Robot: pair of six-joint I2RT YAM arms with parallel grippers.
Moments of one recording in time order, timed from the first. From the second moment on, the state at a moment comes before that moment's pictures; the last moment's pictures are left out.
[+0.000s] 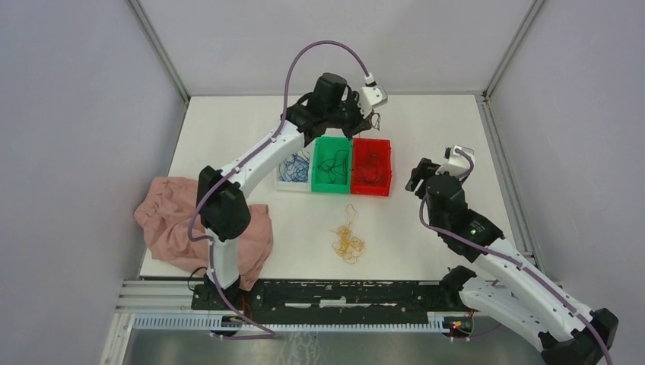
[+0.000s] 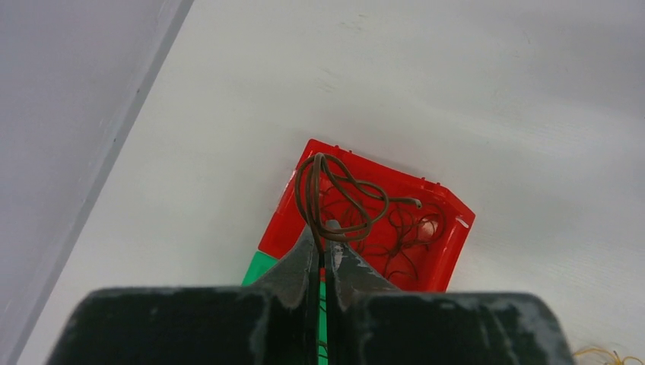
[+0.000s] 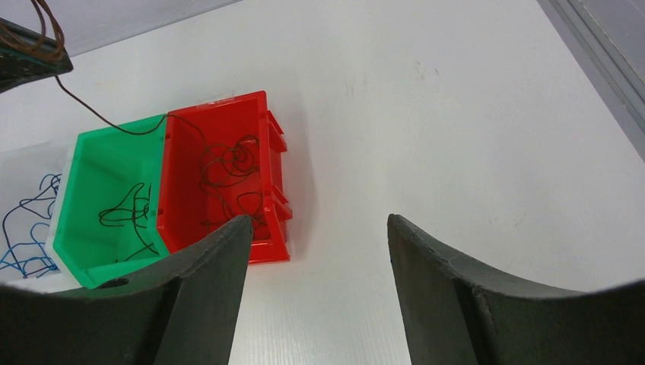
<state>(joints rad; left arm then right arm) -0.68 1.96 1.89 -0.41 0.42 0.41 0.65 0.75 0.68 -0.31 0.75 0.50</state>
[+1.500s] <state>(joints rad) -0.66 2.26 2.20 -0.88 0.45 0.37 0.54 0.91 0.73 -0.22 0.55 0.42</state>
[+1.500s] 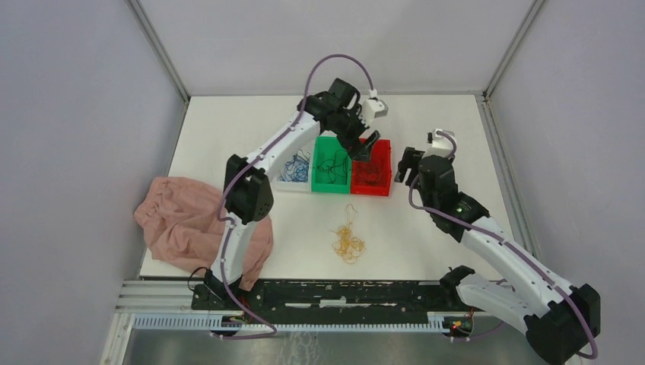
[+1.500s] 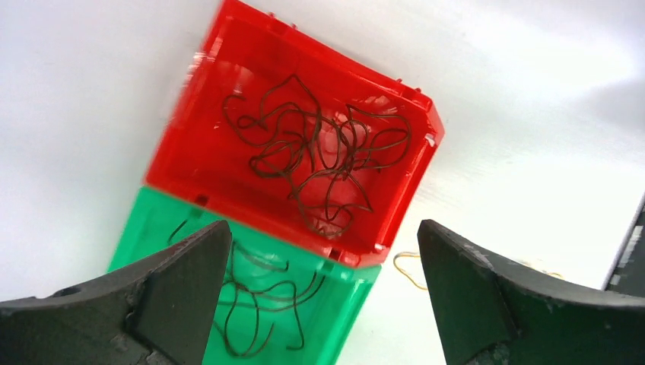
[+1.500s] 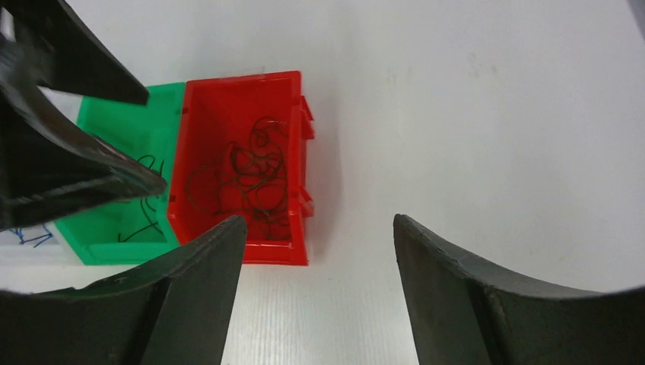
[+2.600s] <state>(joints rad) 0.06 1.87 2.01 -0.80 0.75 0.07 0.71 2.07 1.61 -0.49 -0.05 -0.16</state>
